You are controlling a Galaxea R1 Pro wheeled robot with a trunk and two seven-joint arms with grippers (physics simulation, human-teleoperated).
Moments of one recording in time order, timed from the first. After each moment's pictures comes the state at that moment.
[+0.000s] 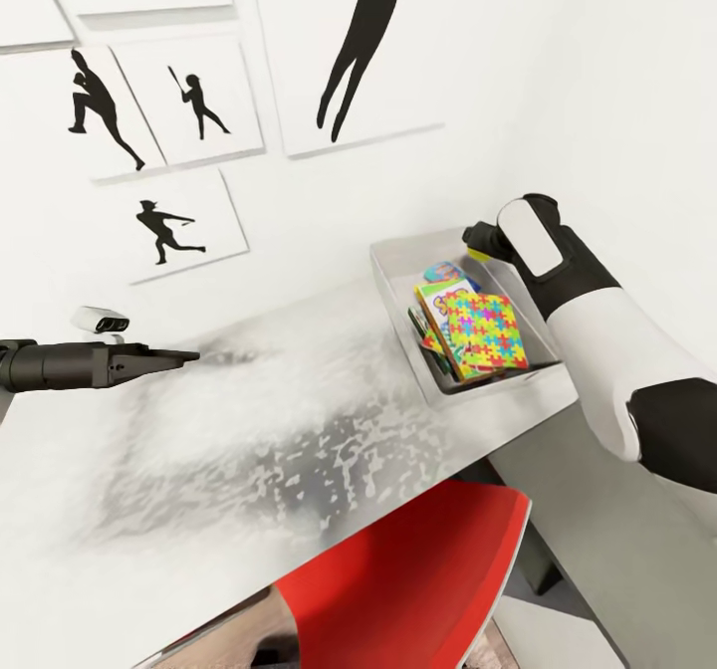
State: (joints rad) left arm -0.82 0.57 0.06 -1.34 0.31 1.04 -1.57; right arm -1.52 -0.07 0.31 -0.70 -0.94 0.66 -0.77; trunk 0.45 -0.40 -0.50
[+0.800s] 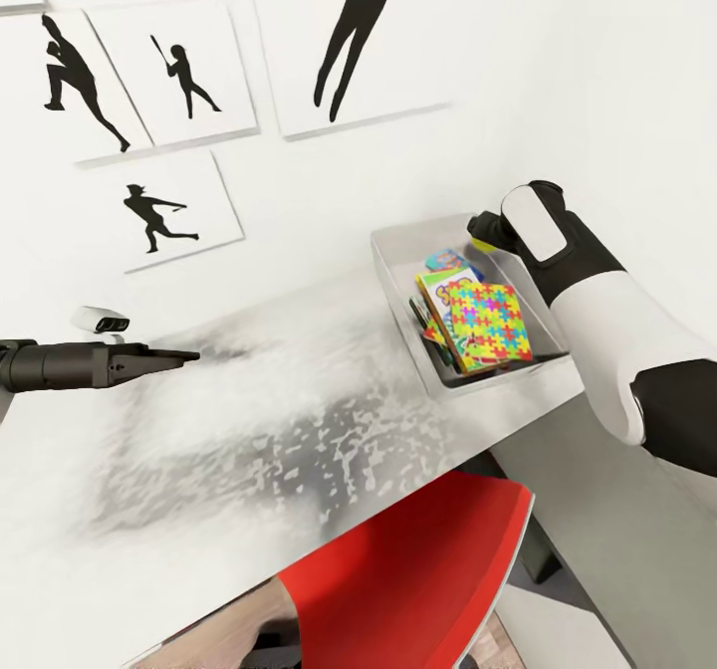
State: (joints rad) left arm -0.82 0.57 0.06 -1.34 0.31 1.04 -1.57; right arm -1.58 -0.07 0.31 -0.63 -0.94 0.63 -0.77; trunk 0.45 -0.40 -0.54
